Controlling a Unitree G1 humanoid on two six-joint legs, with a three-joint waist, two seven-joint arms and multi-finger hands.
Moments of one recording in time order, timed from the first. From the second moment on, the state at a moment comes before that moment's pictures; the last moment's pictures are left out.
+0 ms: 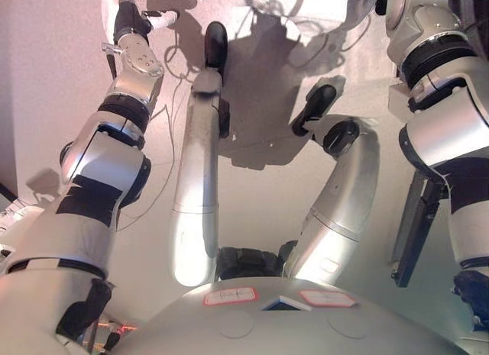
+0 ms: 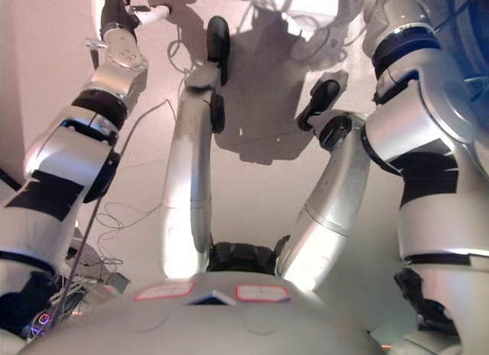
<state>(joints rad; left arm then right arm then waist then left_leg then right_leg) -1.11 0.36 -0.50 1.28 -0.30 0.00 0.47 -1.40 -0.46 0.92 1.41 -0.49 0.13 -0.53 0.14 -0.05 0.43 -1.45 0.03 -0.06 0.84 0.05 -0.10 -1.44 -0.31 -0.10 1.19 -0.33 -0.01</state>
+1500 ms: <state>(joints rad) -0.63 0.37 -0.29 1.22 -0.37 -0.10 0.36 -1.20 -0.51 -0.18 1.24 1.33 -0.30 -0.43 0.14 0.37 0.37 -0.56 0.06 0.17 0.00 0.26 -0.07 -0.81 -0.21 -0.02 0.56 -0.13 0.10</state>
